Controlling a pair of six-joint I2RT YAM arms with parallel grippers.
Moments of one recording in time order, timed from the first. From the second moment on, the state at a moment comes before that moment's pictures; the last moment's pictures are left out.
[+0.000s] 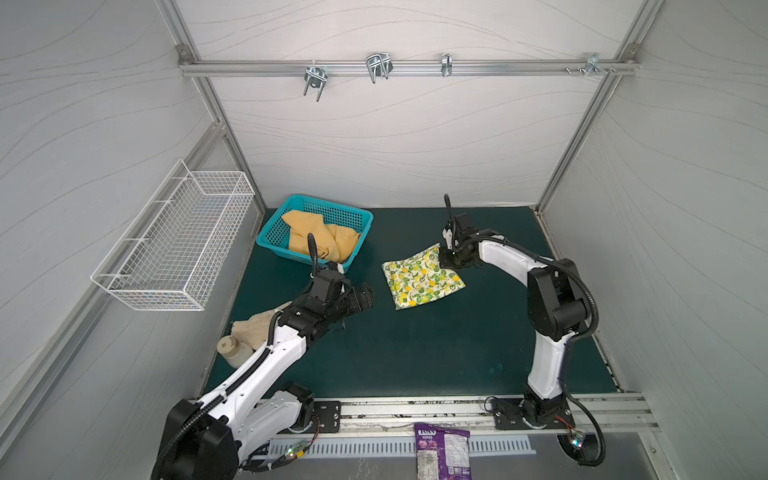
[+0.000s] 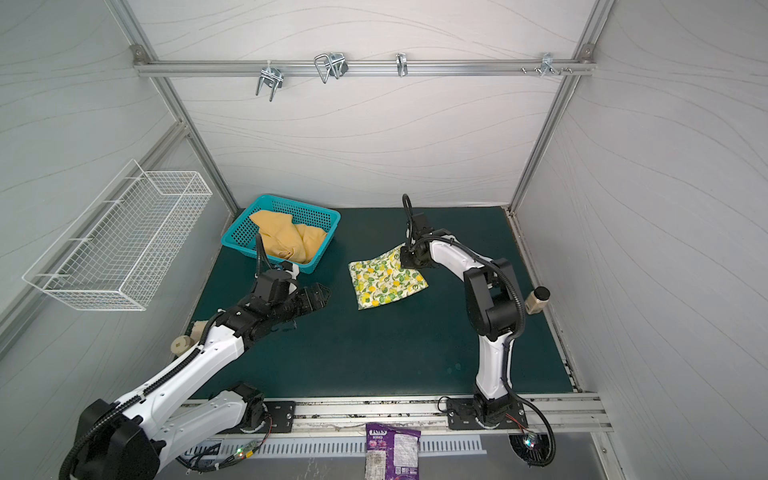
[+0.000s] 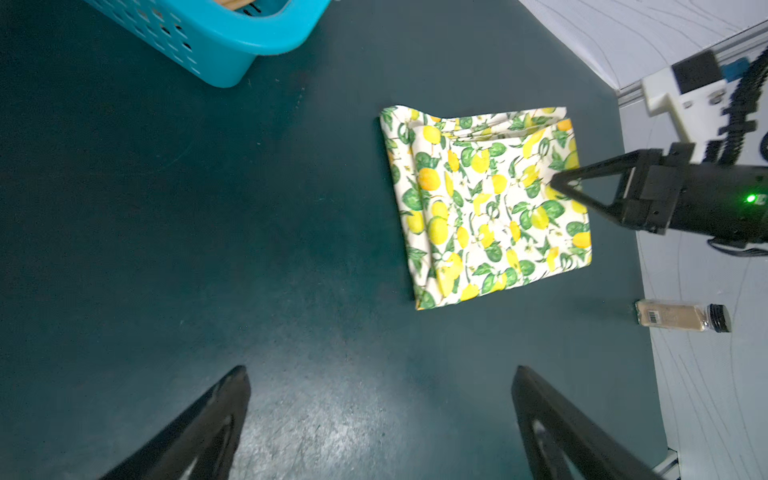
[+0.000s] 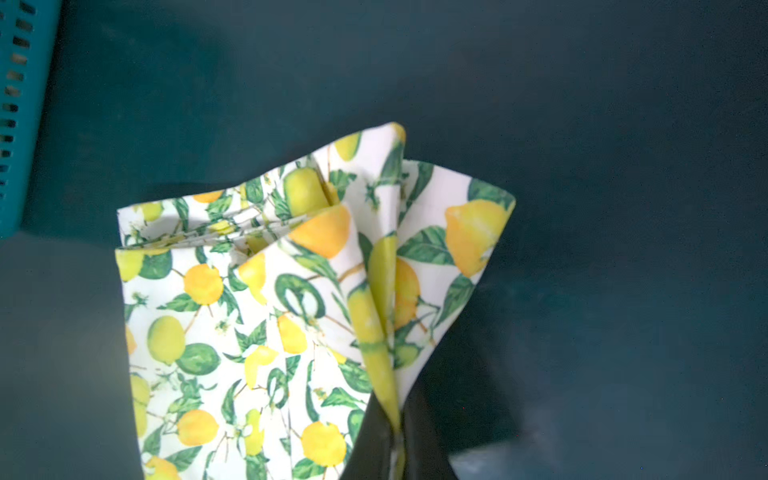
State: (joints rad) left arm -0.40 1.01 0.64 -0.39 0.08 -0.65; right arm 0.41 1.96 1.52 -0.65 -0.10 0.27
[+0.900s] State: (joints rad) left arm -0.39 1.22 0.59 -0.13 0.14 -0.64; right arm 0.11 2.44 2.31 -1.03 0.39 -0.10
